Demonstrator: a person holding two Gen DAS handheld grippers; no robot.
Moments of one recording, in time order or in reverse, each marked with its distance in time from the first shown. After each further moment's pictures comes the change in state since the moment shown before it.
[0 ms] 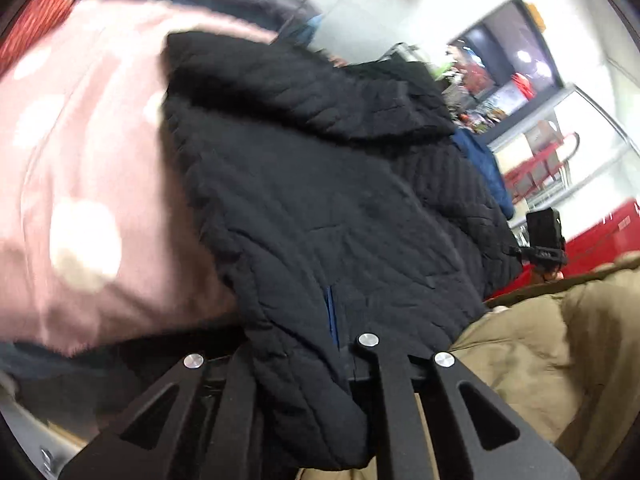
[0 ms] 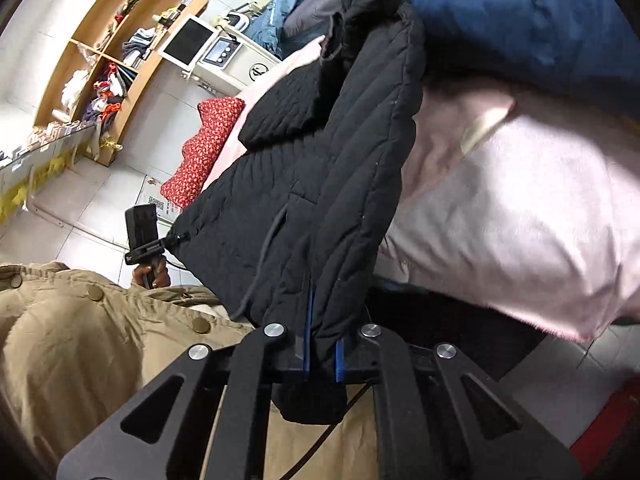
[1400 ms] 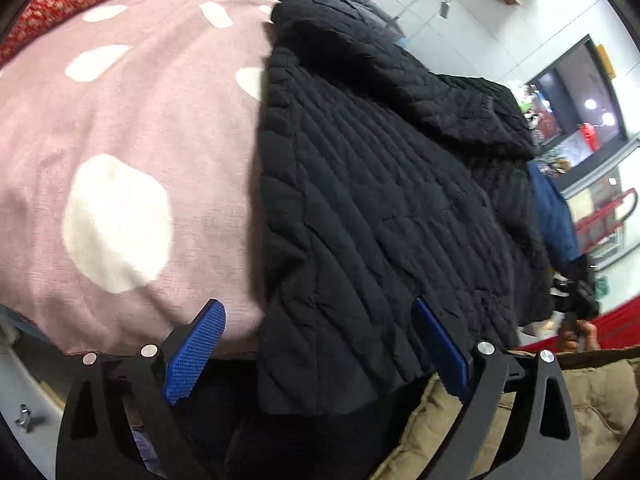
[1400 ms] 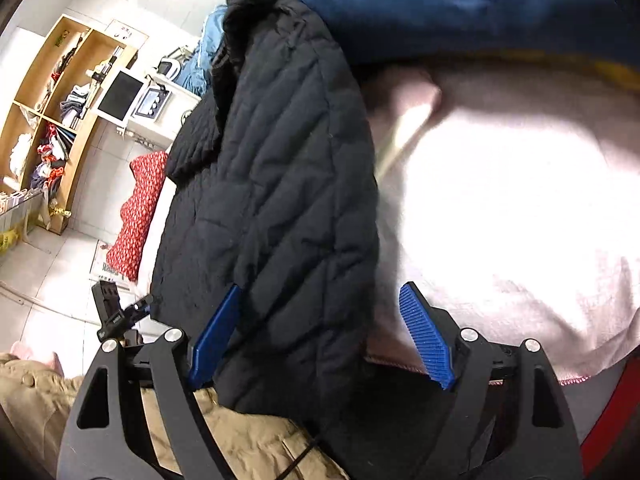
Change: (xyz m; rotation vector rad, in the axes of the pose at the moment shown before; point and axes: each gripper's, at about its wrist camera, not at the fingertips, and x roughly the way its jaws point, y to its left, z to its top) left arm 0.035 0.042 0.000 -0.141 -0.110 0.193; right arm 0.040 -0.082 0.027 0.153 -0.098 -0.162
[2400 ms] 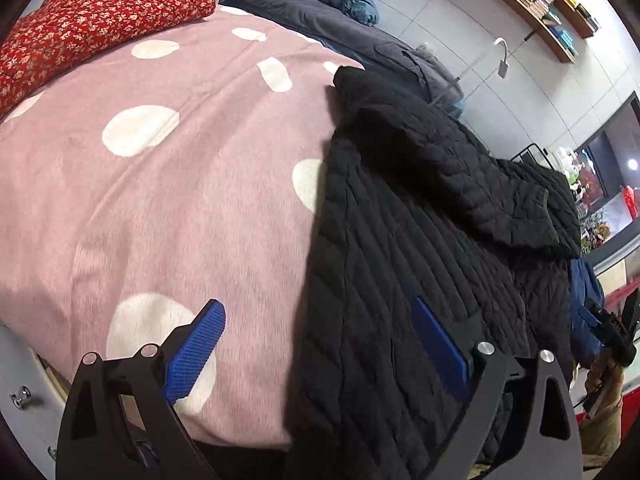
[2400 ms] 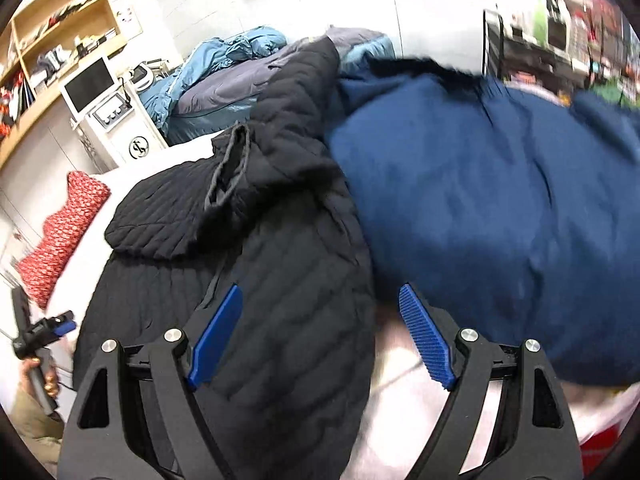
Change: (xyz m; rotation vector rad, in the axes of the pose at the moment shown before) left arm -0.006 0.010 0.071 -0.144 -0.166 0.182; right arm -0.022 0.095 0.107 -0.252 -0.286 -0.363
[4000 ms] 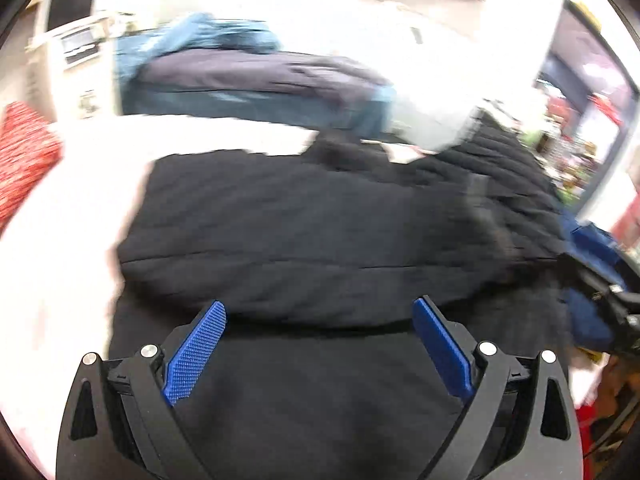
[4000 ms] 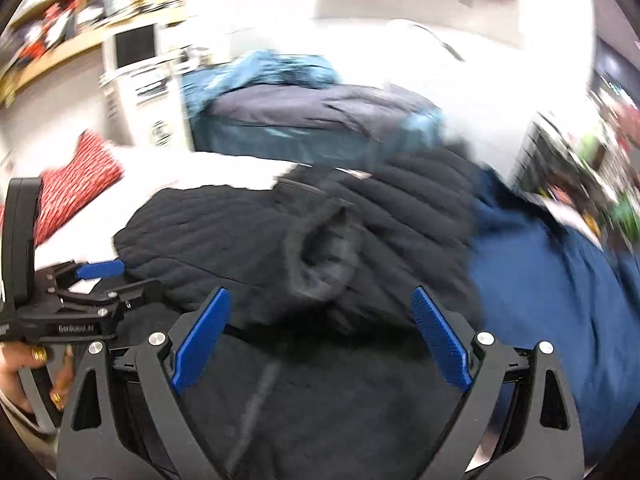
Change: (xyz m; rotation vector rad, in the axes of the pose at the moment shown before) left arm 0.065 -0.196 0.064 0.311 -0.126 0.070; right arm 0.051 0.177 0.057 -0.396 -0.179 -0.059
